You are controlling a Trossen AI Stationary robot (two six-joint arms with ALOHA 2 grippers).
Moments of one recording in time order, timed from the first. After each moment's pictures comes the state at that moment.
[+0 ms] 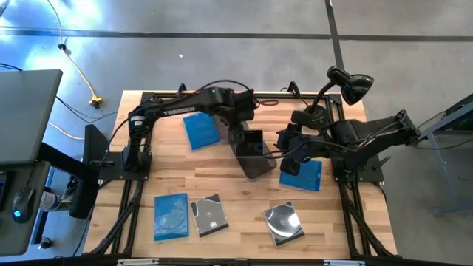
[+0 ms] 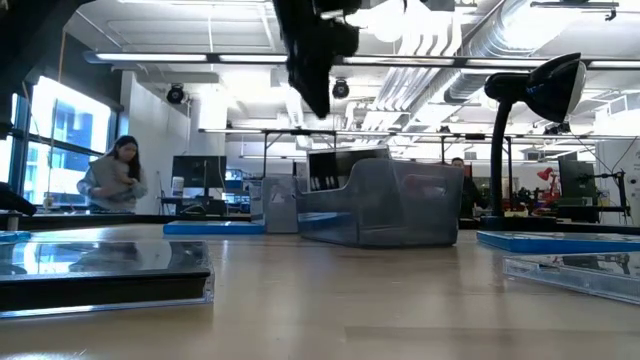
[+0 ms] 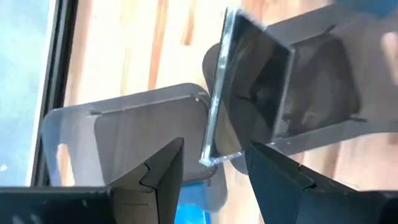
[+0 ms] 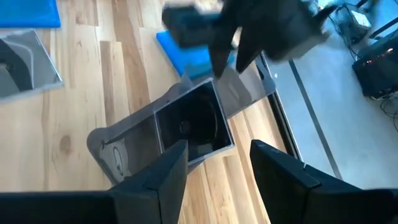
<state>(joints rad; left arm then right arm) 0.23 1.97 2.03 -1.21 -0.08 0.10 0.25 1.37 1.53 -1.08 0.59 0.18</state>
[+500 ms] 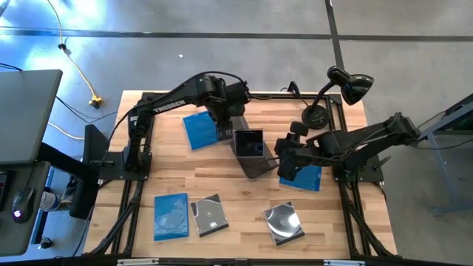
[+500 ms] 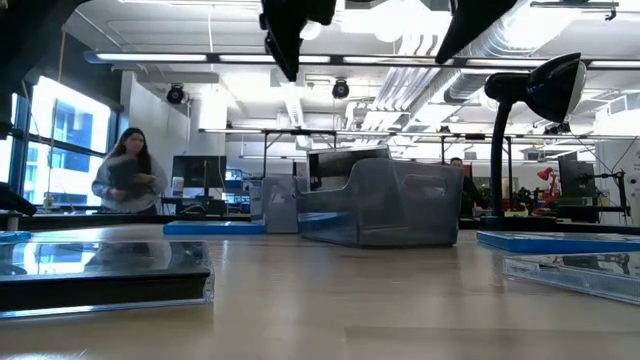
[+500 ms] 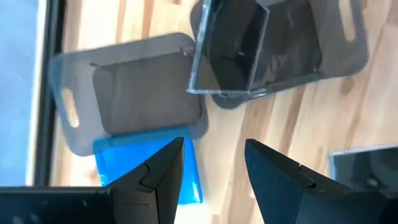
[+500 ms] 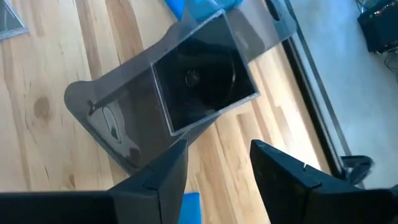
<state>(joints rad) 0.24 1.96 2.26 -1.57 -0.03 0.06 0.25 1.37 1.28 -1.01 0.59 0.34</state>
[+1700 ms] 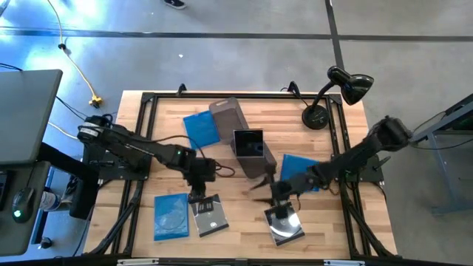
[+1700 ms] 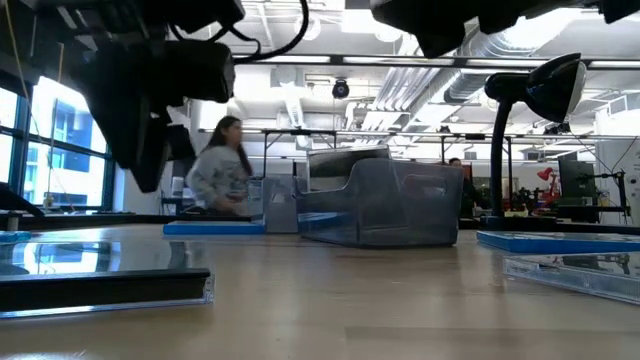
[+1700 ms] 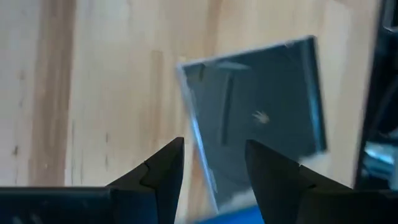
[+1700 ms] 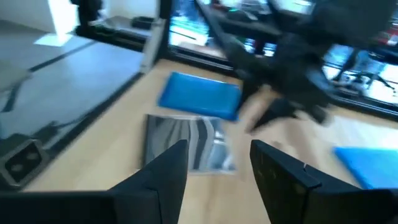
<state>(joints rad) -0.20 1.49 0.87 -0.47 0.28 -0.41 0.46 1.53 0.73 0.54 0.25 -0.09</state>
